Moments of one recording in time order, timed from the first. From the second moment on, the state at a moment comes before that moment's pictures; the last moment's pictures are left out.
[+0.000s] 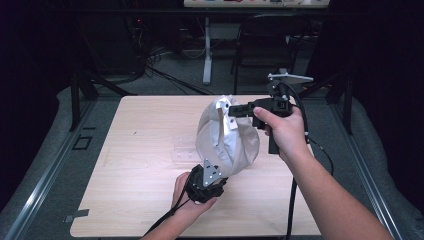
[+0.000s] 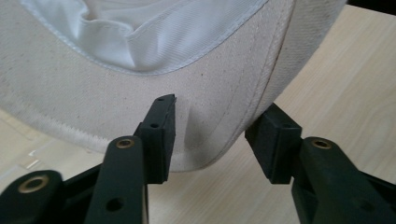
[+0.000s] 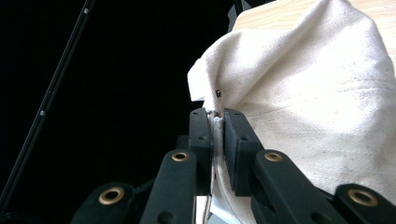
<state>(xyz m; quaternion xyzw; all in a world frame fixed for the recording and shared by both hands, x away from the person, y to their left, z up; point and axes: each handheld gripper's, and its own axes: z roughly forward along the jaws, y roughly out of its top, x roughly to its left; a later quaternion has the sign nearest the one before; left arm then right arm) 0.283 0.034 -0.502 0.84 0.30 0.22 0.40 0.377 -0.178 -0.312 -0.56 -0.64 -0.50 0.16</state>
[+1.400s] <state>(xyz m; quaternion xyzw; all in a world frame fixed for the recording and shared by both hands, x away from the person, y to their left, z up) 0.351 0.077 -0.484 0.80 0.33 0.12 0.48 0.390 -0.177 -0.314 -0.56 -0.64 -0.51 0.14</state>
